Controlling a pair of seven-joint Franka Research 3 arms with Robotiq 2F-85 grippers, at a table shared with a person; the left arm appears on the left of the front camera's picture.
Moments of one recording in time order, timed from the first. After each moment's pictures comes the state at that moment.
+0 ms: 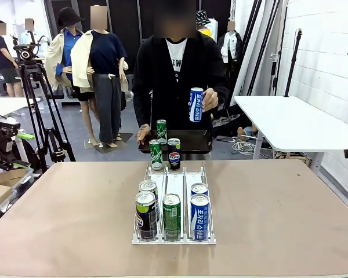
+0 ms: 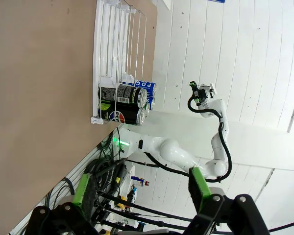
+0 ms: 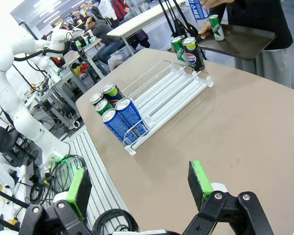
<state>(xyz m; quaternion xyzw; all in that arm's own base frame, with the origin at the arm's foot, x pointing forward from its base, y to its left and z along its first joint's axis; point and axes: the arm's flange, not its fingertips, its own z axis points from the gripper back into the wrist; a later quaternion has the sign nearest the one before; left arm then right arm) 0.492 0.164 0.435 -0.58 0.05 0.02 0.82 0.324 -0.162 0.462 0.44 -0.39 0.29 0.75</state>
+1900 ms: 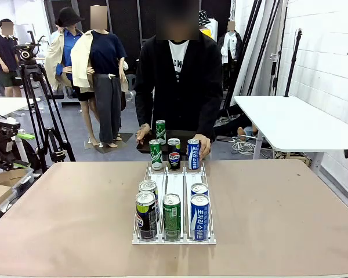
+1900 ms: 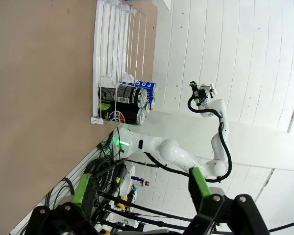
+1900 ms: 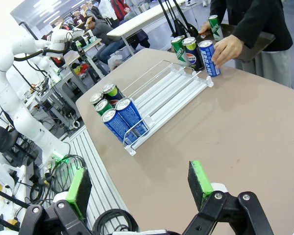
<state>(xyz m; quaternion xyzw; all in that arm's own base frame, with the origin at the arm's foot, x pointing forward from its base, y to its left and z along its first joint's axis) 0.492 0.164 0.435 -0.58 0.05 0.02 0.82 0.324 -0.162 0.462 0.44 -0.39 0.29 0.75</state>
